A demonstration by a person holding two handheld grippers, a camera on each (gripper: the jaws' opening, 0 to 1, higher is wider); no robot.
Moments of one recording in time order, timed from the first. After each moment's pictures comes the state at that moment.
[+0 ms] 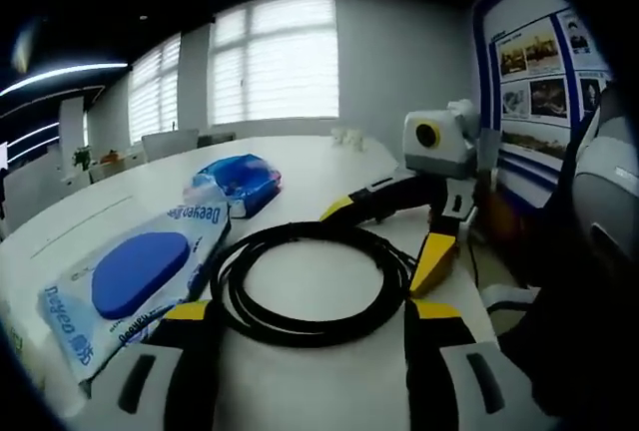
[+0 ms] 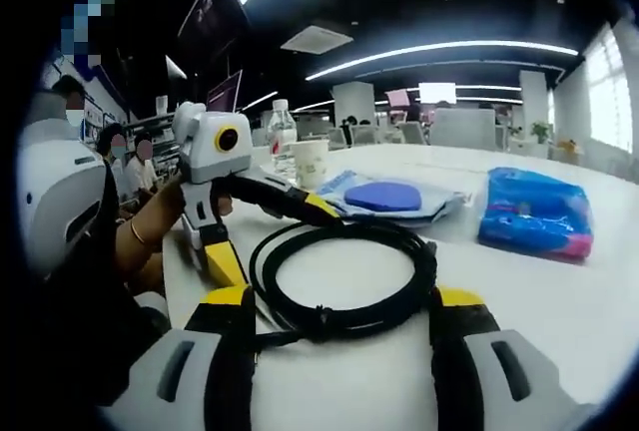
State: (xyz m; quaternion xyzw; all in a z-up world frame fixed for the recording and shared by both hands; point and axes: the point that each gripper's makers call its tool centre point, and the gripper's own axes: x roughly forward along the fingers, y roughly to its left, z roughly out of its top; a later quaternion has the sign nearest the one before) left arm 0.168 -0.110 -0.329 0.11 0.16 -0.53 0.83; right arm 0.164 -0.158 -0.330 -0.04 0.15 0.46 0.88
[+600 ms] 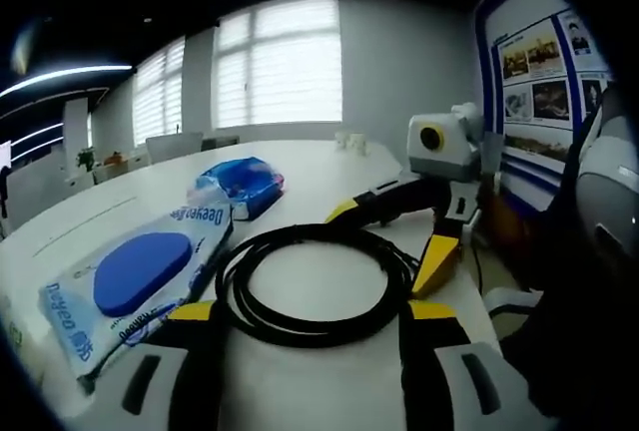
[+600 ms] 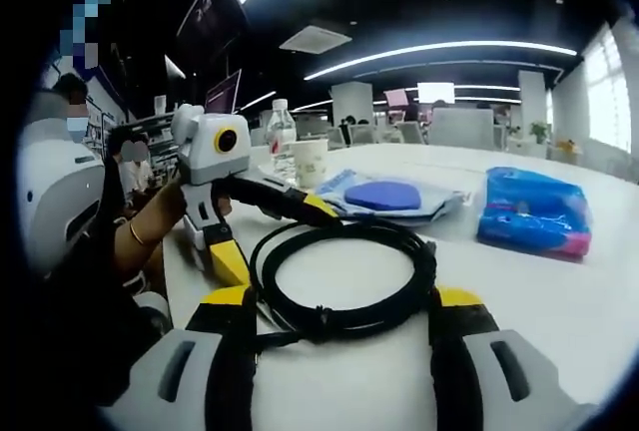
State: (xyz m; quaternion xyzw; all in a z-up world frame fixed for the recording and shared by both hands) left arm 0.170 -0.110 -0.328 0.11 0.15 -0.52 0.83; right arm 0.161 -0.158 -0.329 -0.05 0.15 0.45 0.88
